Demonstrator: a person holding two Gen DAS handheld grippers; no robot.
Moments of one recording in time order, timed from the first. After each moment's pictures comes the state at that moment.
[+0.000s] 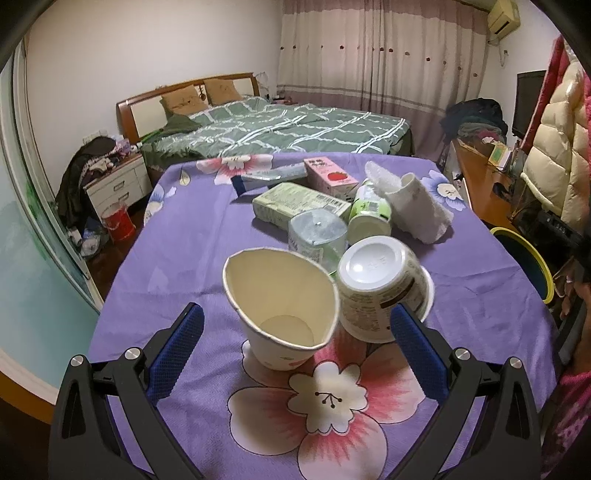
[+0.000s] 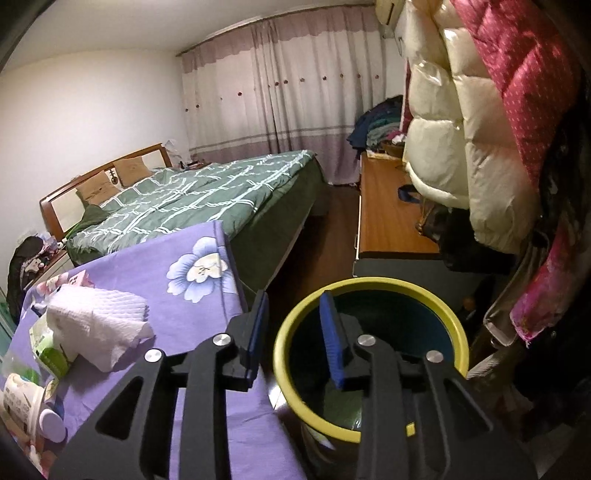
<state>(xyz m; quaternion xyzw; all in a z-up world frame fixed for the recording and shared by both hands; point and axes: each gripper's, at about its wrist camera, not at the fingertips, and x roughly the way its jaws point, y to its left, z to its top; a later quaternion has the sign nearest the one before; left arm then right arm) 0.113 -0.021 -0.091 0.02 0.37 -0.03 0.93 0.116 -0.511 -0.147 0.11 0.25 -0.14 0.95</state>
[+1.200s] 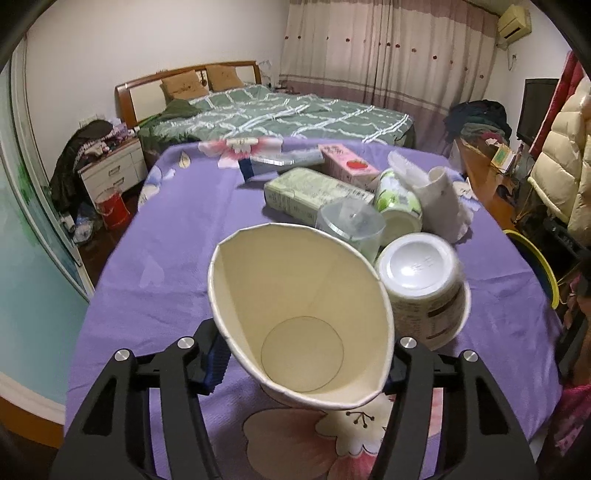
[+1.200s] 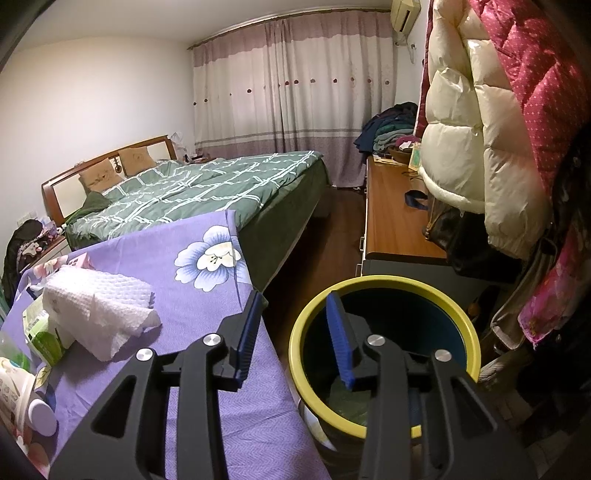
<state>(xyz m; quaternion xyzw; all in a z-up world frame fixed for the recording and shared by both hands) 0.149 -0.003 -0.116 0.00 0.38 -0.04 0.92 0.127 -0.493 -0.159 0.08 0.25 -0.14 0.95</state>
